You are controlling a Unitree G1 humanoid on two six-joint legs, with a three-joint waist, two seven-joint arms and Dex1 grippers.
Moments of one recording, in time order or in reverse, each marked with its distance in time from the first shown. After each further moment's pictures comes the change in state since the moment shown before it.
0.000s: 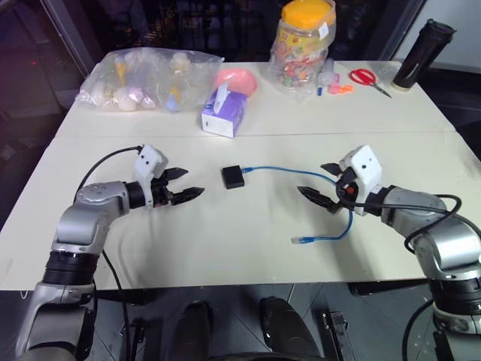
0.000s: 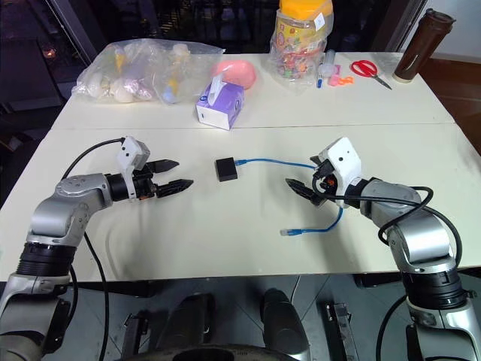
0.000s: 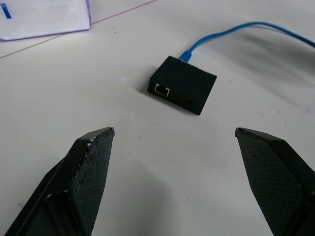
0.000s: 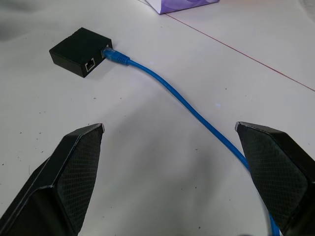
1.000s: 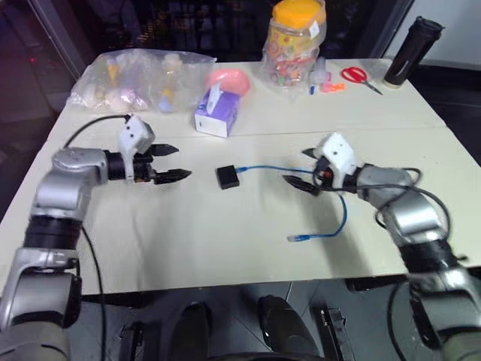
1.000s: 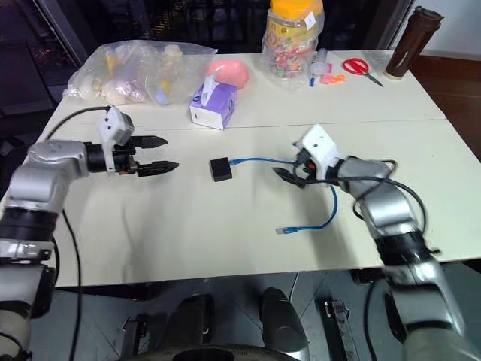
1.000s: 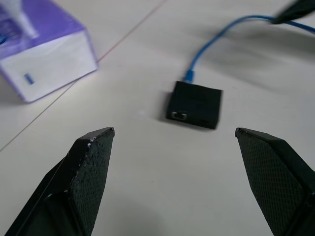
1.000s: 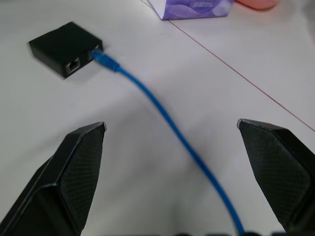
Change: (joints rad) left arm -0.253 0.168 -0.076 0.240 0.088 -0.128 -0.322; right arm -0.369 0.138 0.248 0.545 -0.234 -0.333 0.154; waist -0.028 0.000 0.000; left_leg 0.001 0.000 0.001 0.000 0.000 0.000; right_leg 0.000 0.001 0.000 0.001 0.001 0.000
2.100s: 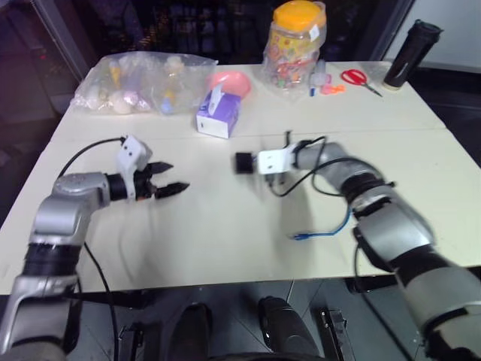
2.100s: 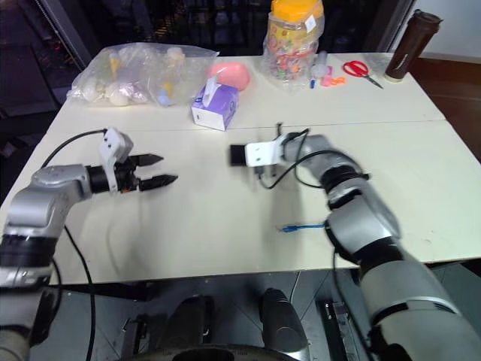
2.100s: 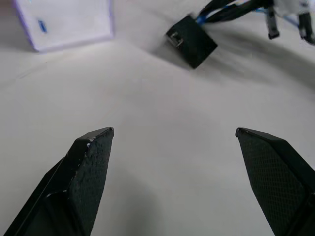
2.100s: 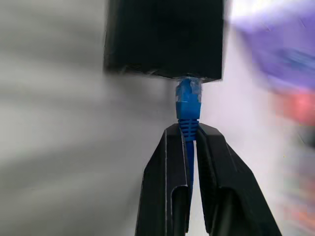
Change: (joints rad) left arm 0.060 -0.122 0.103 0.005 -0.066 0.126 0.205; right arm -0.522 0.069 0.351 0.915 -0.761 -0.921 -0.437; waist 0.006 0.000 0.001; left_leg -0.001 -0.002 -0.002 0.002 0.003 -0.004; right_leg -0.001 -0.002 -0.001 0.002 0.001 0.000
